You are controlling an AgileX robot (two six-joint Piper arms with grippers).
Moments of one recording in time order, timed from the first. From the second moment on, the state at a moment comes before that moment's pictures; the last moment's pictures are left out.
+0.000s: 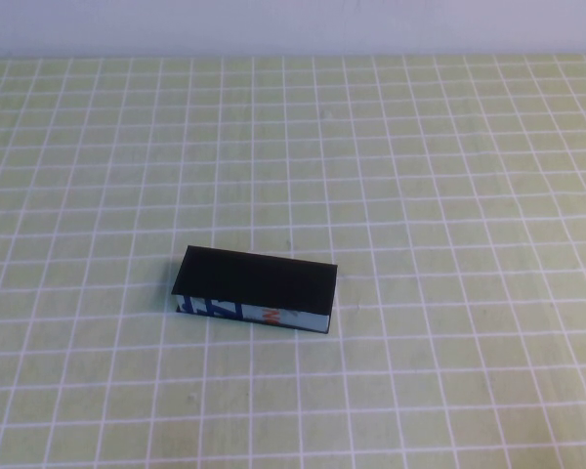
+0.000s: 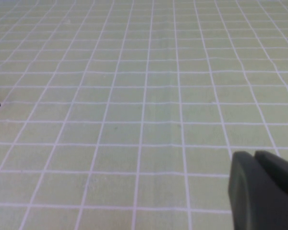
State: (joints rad) right arm 0.05 -0.01 0.03 0.28 0.31 -0.19; left arm -0.16 -0.01 0.02 -0.06 0.37 0.04
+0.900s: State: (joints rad) right arm 0.05 -0.01 0.03 0.29 0.31 -0.19; left arm -0.16 -0.01 0.02 -0.06 0.37 0.04
